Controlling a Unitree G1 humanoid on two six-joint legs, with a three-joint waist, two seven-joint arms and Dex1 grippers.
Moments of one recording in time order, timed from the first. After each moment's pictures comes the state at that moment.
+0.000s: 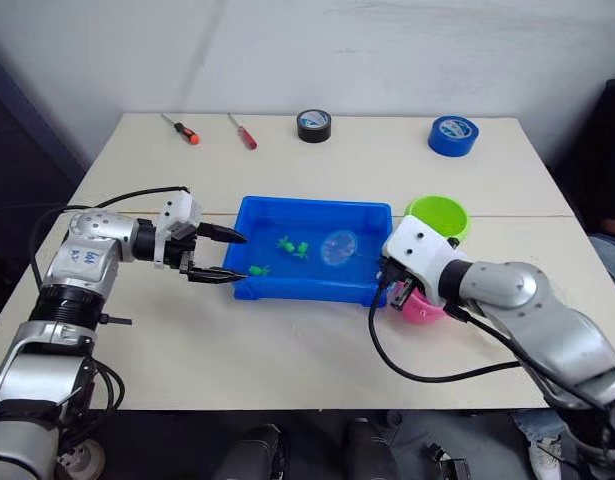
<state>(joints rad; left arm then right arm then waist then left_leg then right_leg) -0.81 0.67 -0.07 0.58 -0.16 0.15 -1.36 -0.45 -0.92 0.17 -0.58 0.33 0.88 0.58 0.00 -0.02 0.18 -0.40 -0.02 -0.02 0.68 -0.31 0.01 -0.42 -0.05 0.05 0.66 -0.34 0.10</state>
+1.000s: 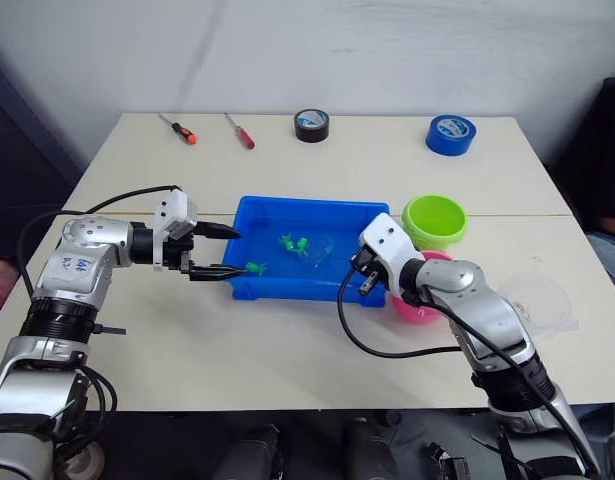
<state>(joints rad) -0.75 0.67 -0.05 0.43 -0.20 0.25 -1.27 -0.51 -0.57 0.18 -0.31 0.24 0.86 0.60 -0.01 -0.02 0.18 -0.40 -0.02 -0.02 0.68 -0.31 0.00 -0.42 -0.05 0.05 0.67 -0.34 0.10</state>
